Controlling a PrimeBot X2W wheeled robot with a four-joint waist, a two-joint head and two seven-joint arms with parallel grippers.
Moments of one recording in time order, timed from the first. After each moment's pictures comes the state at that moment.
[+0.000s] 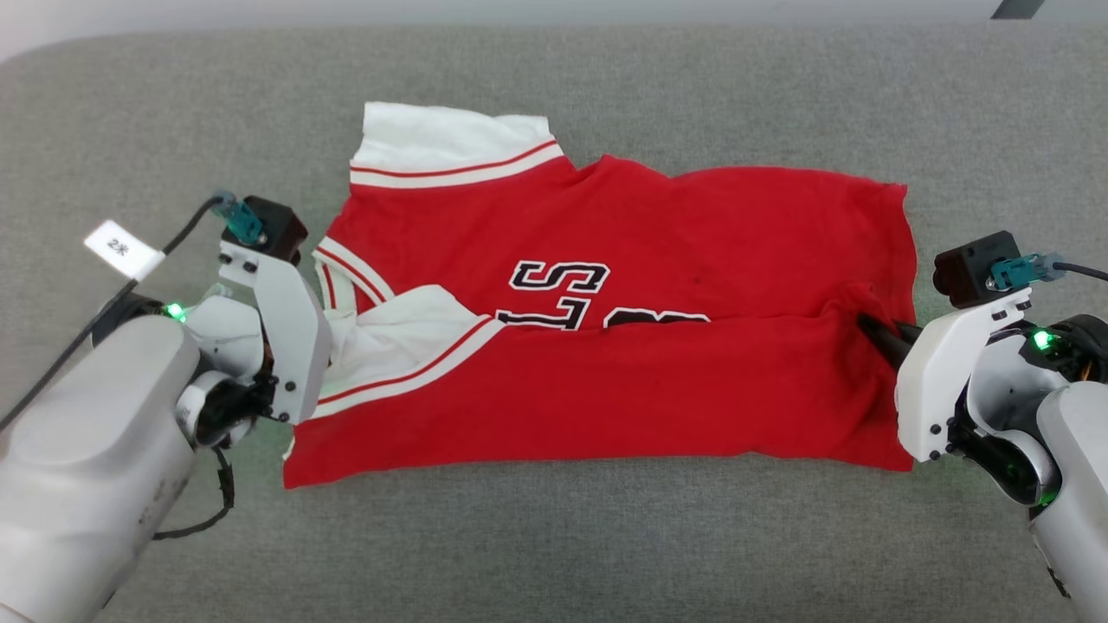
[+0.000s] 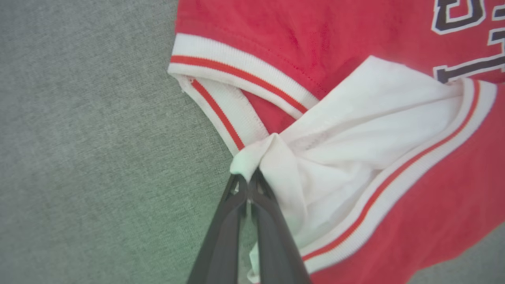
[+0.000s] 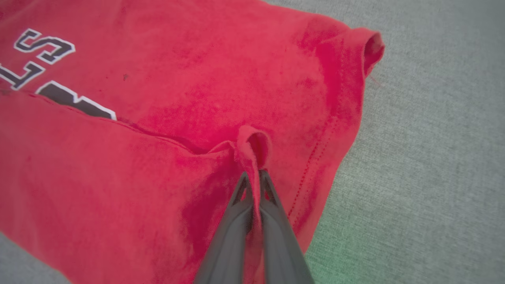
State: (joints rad) left arm -0.92 0.63 -0.90 0.60 -0.97 -0.08 0.56; right arm -0.59 -0.43 0.43 0.38 0.56 0.13 0.43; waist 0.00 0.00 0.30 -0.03
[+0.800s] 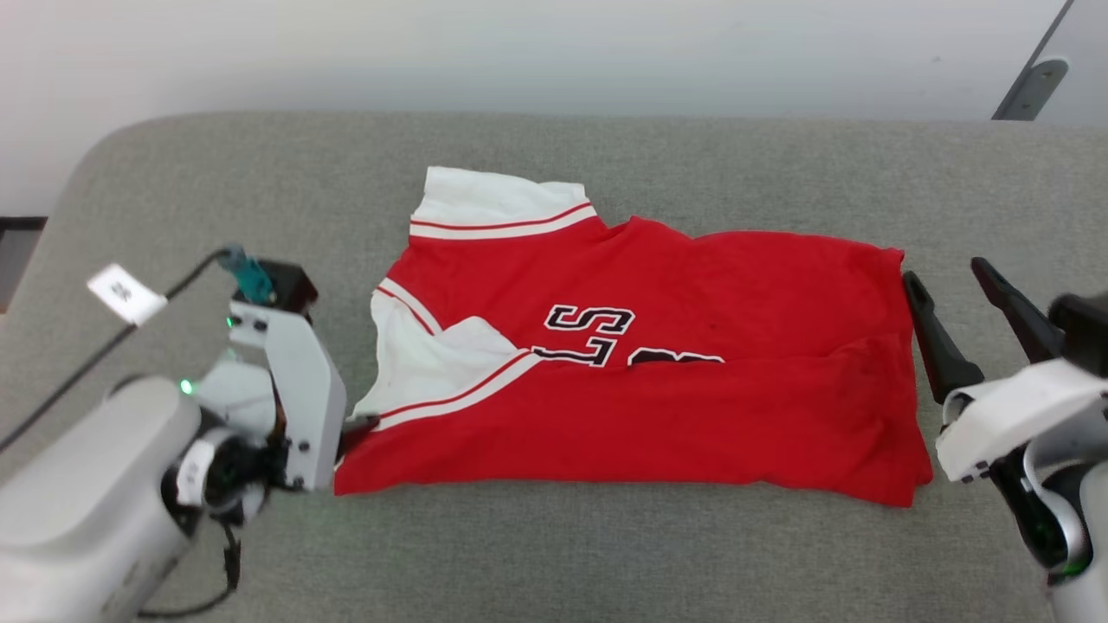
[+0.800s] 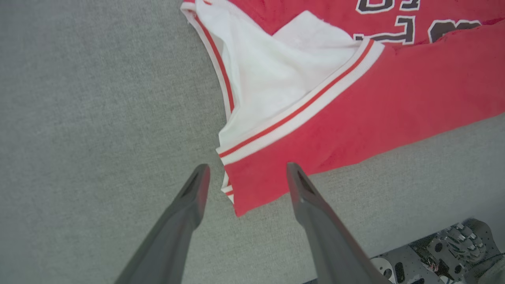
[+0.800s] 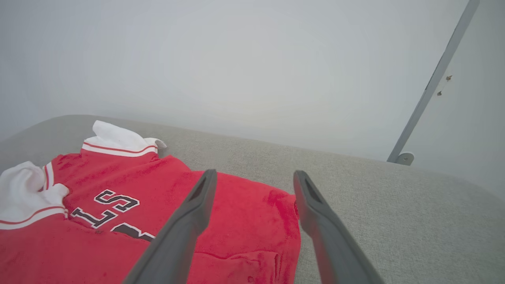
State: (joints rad) left arm -0.78 0.75 -0.87 0.26 -1.11 0.12 0.74; right arm -0.36 -0.32 0.12 0.16 0.36 0.13 0.09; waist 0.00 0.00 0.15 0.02
